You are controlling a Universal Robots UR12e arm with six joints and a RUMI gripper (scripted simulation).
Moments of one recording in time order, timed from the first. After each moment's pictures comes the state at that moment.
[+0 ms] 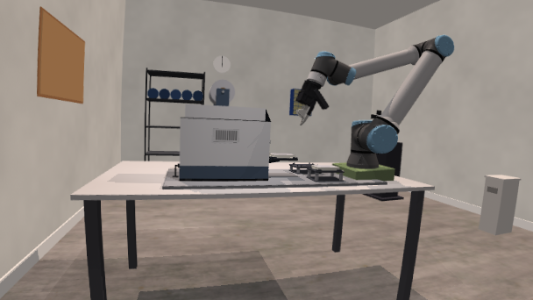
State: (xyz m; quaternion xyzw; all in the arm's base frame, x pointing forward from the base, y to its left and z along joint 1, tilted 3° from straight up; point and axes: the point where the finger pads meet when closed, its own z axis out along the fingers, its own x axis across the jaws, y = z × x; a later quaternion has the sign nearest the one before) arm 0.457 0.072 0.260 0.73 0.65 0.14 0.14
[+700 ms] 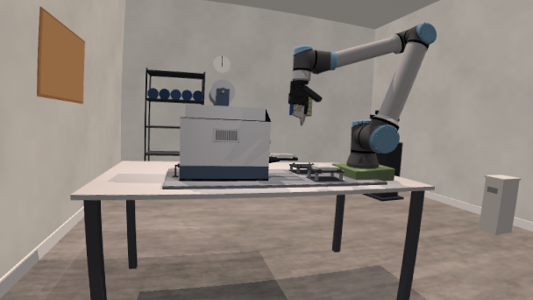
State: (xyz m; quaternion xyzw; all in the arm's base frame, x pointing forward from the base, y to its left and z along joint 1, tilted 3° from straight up) arm 0.458 0.072 0.259 0.74 0.67 0.03 0.01
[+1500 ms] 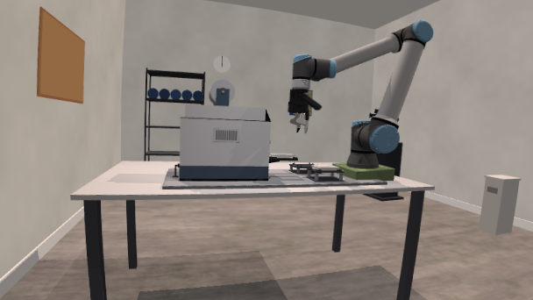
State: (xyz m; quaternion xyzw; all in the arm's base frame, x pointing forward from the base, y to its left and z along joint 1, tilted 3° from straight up) arm 0.459 0.073 0.217 0.74 0.67 0.02 0.01
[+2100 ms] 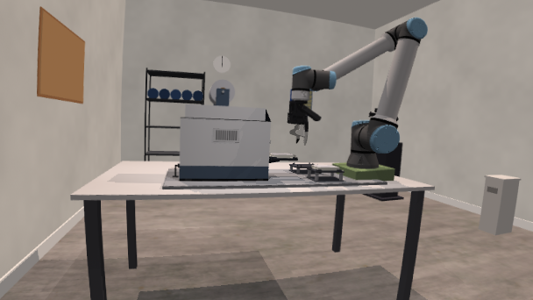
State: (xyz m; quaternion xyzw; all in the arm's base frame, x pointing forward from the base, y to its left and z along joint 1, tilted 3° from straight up) arm 0.462 0.074 0.161 0.74 0.67 0.02 0.01
